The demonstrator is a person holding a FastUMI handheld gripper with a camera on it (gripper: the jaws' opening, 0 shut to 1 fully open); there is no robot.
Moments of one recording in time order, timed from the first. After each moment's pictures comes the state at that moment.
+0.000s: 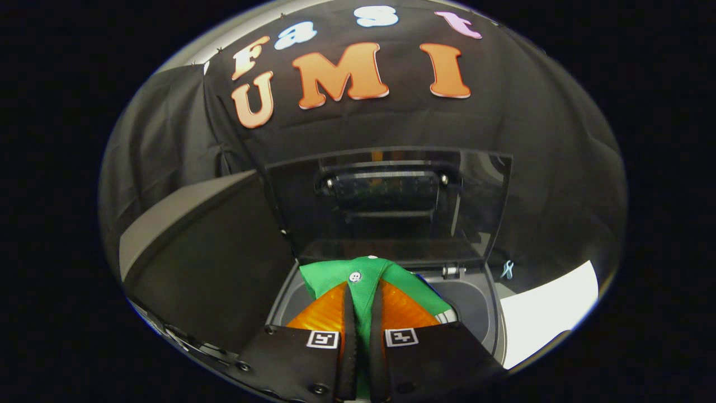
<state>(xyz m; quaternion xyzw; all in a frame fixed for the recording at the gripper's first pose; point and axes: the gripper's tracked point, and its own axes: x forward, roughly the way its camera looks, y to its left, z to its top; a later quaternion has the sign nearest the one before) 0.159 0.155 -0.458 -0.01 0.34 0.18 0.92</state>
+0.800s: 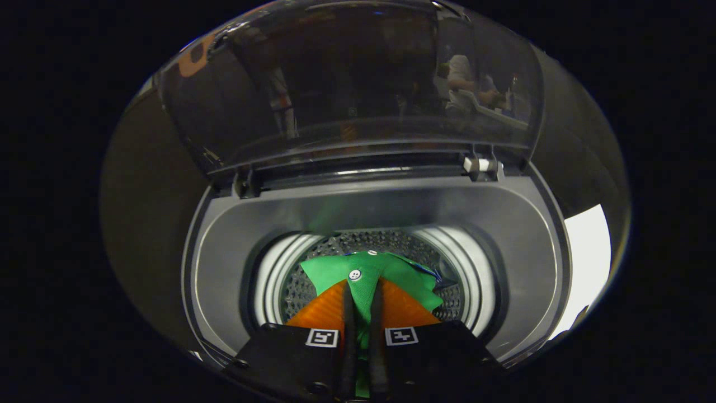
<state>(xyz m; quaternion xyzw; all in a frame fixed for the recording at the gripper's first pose) 0.167 0.135 -0.642 0.00 0.53 0.08 0.85</state>
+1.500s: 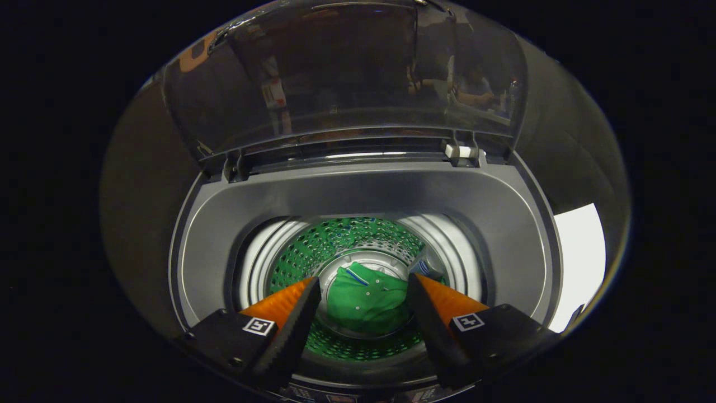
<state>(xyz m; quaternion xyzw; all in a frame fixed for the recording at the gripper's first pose) 0.153 0.120 -0.632 -0.02 0.52 0.08 0.85</state>
